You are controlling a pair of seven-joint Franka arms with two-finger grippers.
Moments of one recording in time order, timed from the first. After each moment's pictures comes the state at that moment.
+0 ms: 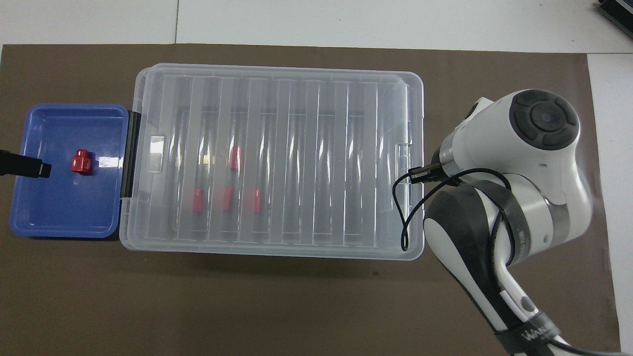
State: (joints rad) left arm -0.09 -0.05 0.10 -1.58 -0.01 1.55 0.21; right arm 0.31 0.08 -0.01 -1.85 0.01 1.92 0.09
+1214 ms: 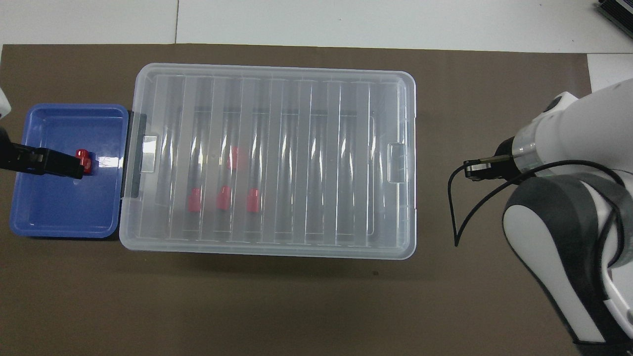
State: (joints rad) left arm -0.27 -0.05 0.18 -1.60 0.00 1.54 0.10; right arm 0.15 -0.02 -0.02 -1.85 0.04 1.83 0.09
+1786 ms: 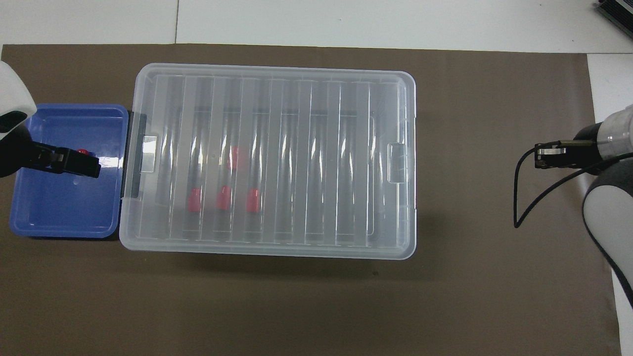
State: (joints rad) left arm -0.31 -0.04 0.18 -1.59 0.00 1.56 0.08; right arm 0.00 -0.04 -0.02 -1.78 -0.03 1.82 0.09
